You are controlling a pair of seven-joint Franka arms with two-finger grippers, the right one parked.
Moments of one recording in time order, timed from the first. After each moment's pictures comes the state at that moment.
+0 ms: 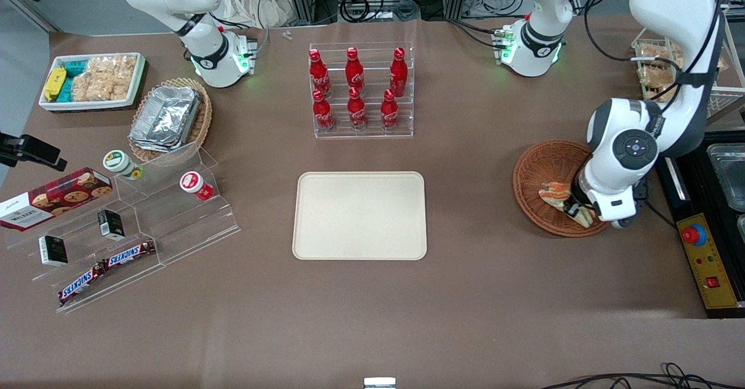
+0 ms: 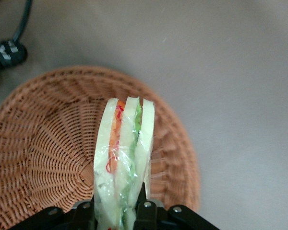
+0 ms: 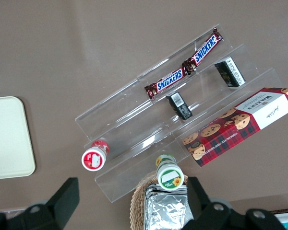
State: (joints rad) arm 0.13 0.23 -0.22 -2.10 0.31 2.29 -1.22
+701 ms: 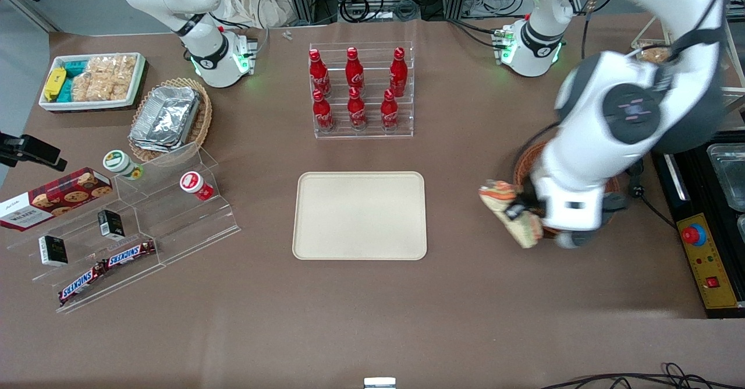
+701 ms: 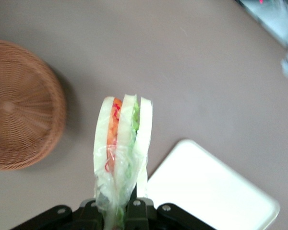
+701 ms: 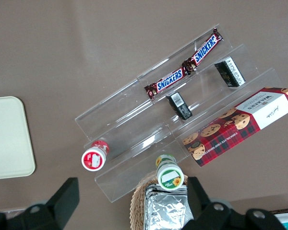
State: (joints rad) arm -0.06 0.44 -0.46 -1.36 0.16 1.79 -1.05
